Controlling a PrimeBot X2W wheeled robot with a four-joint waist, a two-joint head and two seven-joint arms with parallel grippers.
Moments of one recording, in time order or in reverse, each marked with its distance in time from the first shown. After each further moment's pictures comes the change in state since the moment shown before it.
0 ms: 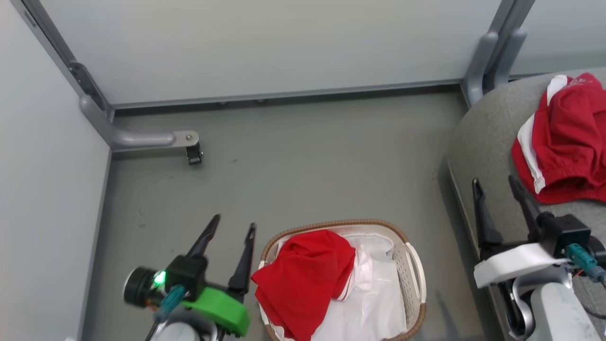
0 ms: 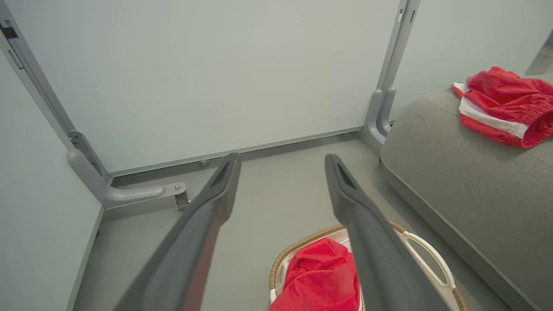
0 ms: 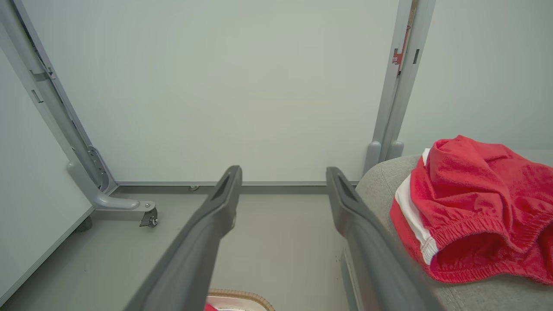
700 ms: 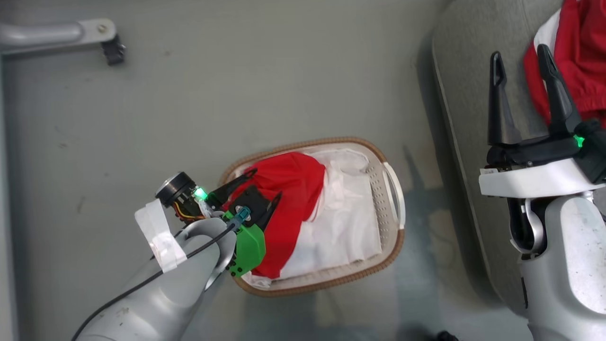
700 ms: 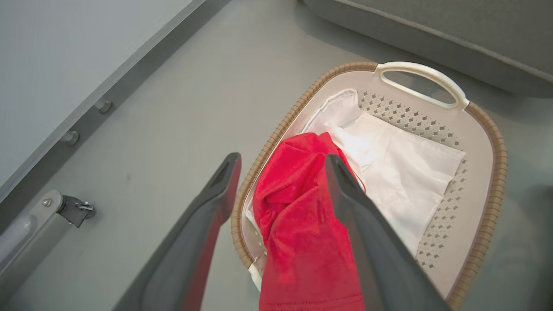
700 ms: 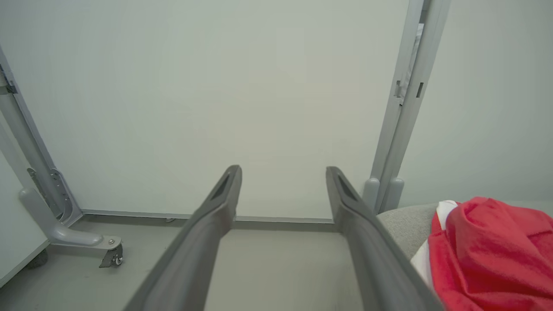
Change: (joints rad) left arm -0.619 0.057 -0.608 0.610 -0.014 -0.002 0.014; right arm -0.256 -0.002 0.027 -0.229 0.013 0.000 0.000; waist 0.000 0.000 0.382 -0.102
